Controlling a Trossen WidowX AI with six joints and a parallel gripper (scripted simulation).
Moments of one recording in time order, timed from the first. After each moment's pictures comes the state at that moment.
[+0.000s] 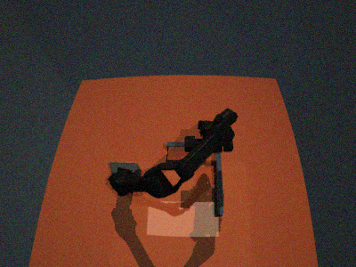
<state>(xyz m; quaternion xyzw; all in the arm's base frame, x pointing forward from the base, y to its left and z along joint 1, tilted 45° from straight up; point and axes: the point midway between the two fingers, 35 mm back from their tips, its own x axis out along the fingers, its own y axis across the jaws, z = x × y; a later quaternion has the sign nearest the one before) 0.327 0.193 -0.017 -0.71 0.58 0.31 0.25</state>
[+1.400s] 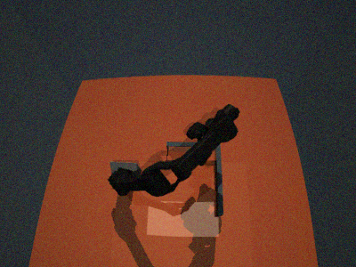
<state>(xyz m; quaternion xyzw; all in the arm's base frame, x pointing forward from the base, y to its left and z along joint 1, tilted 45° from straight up) 0.324 0.209 0.014 -0.75 0.39 0.53 -0.10</state>
